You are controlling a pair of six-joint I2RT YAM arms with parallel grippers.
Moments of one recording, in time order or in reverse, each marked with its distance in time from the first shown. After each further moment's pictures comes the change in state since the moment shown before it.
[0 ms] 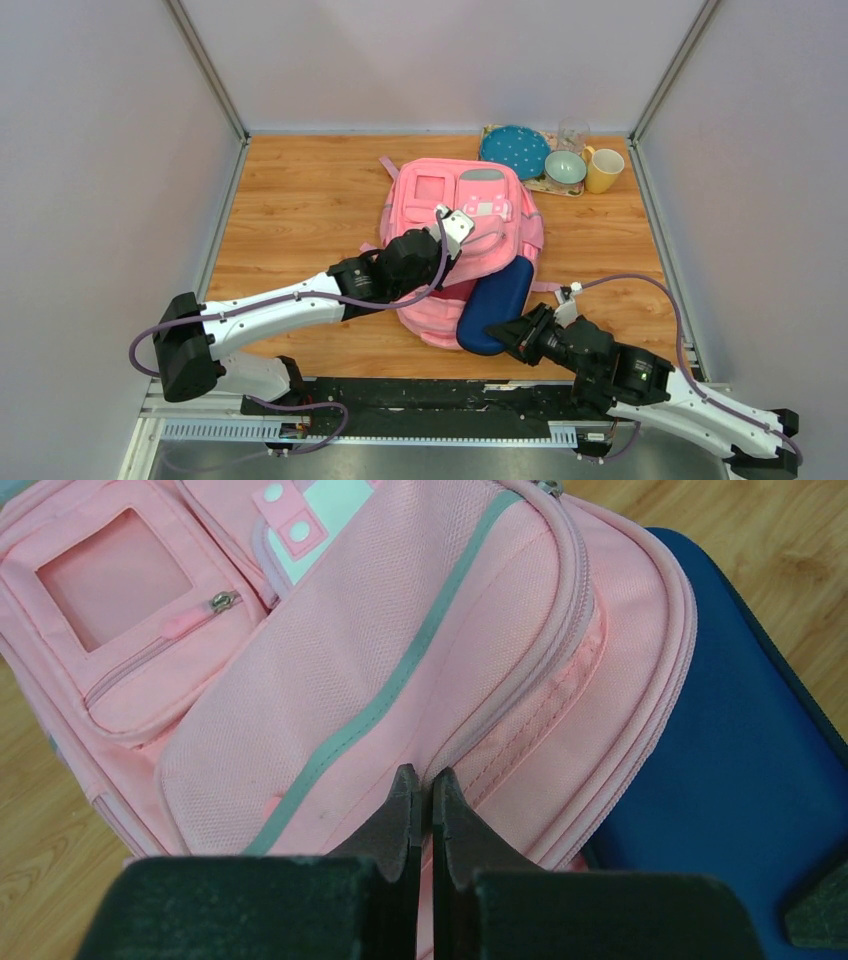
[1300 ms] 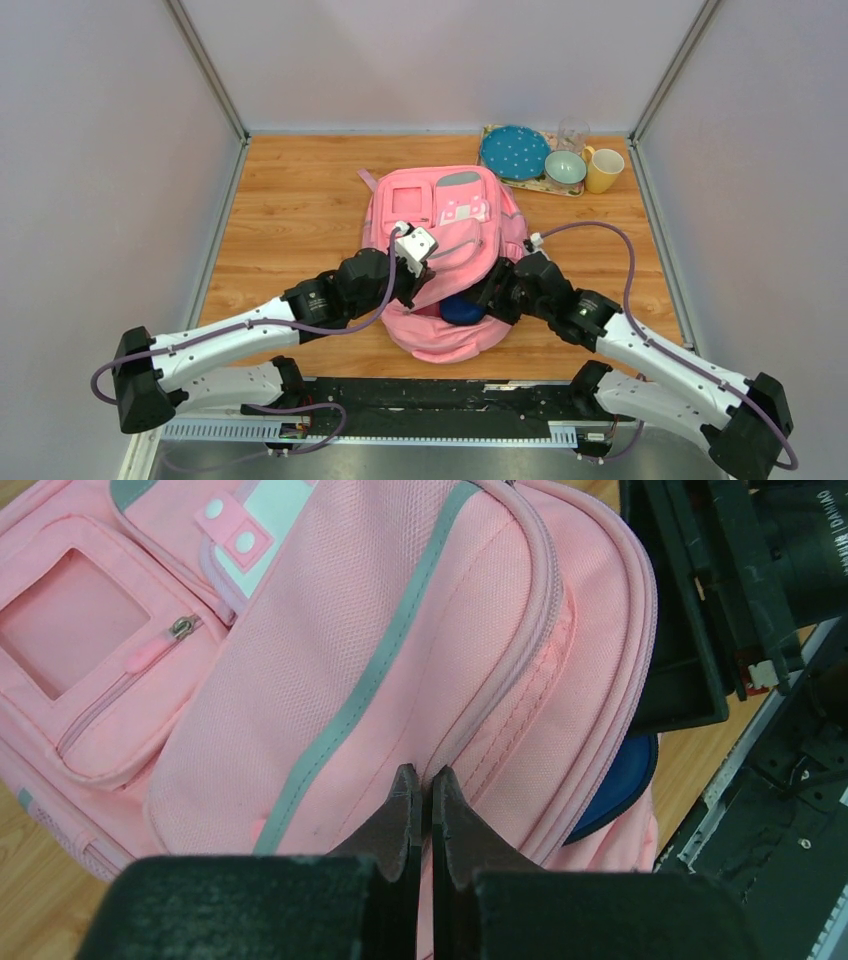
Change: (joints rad) left arm 0.014 -0.285 -0.220 0.032 0.103 -0.012; right arm -0.354 0.752 0.307 0.145 -0.267 -0.404
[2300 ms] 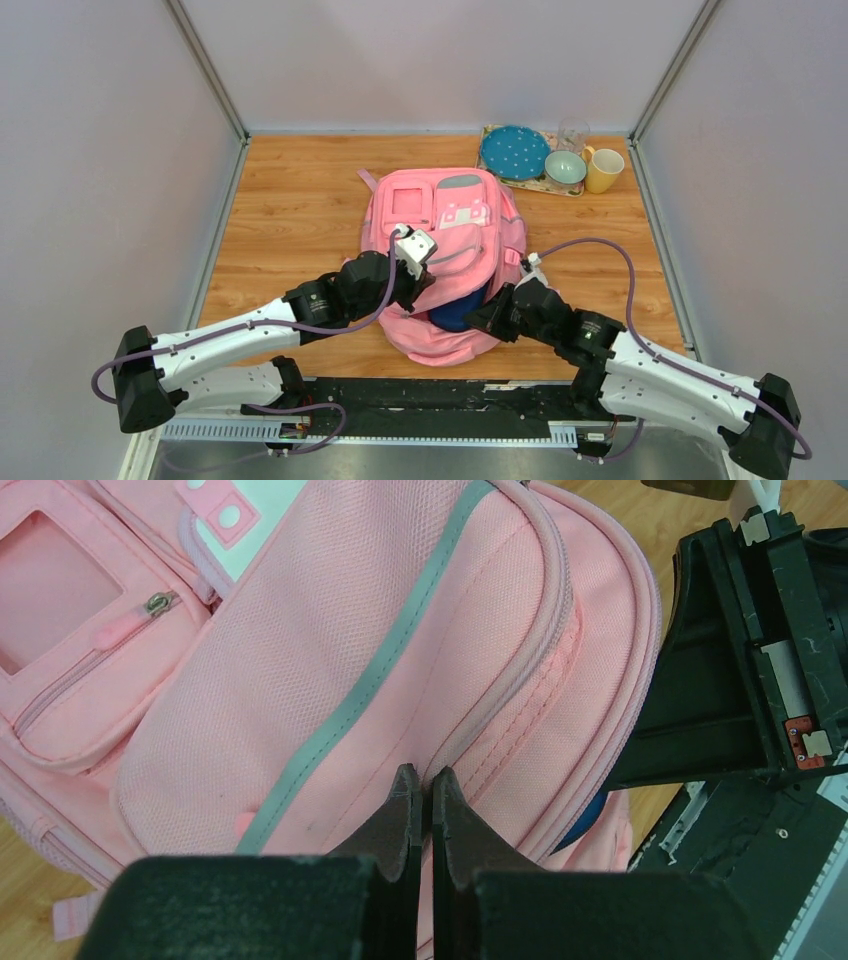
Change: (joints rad) left arm -0.005 -0.006 -0.024 -0.006 0.008 -0.051; right arm 0.167 -0.169 -0.144 0.039 0.080 0.080
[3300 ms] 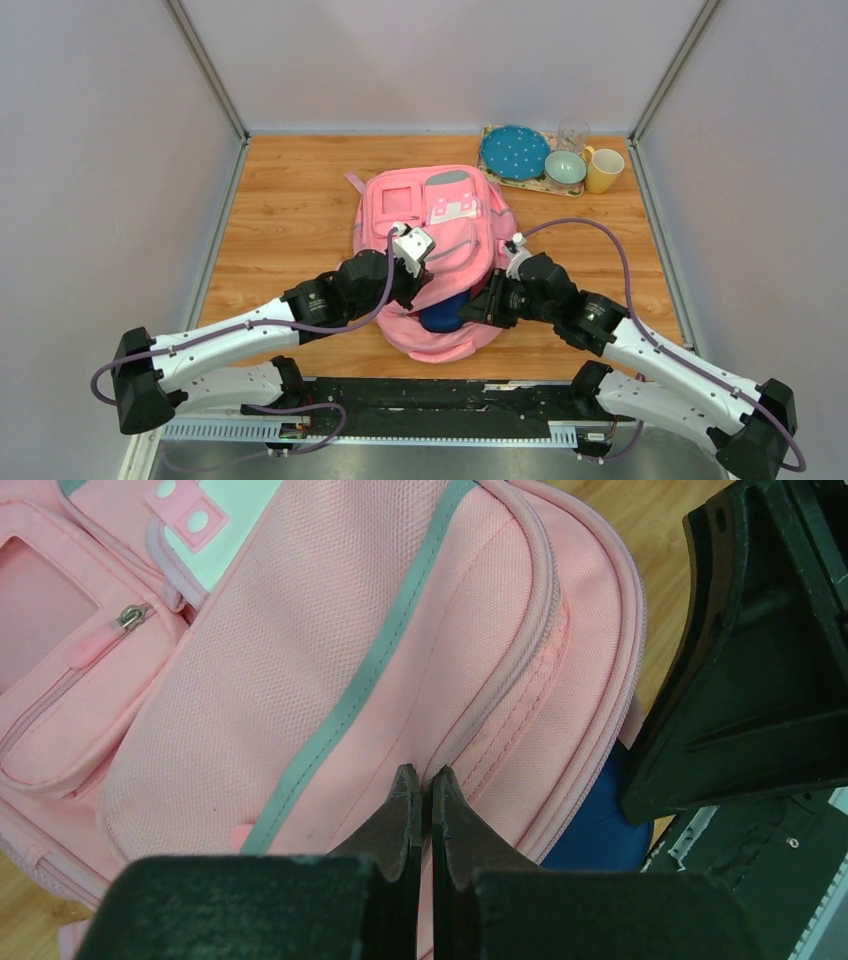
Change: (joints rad) left arm 0.000 -0.002 0.000 -0.003 -0.012 0.005; right arm -0.117 0.094 0.160 -0.024 -0.301 -0.251
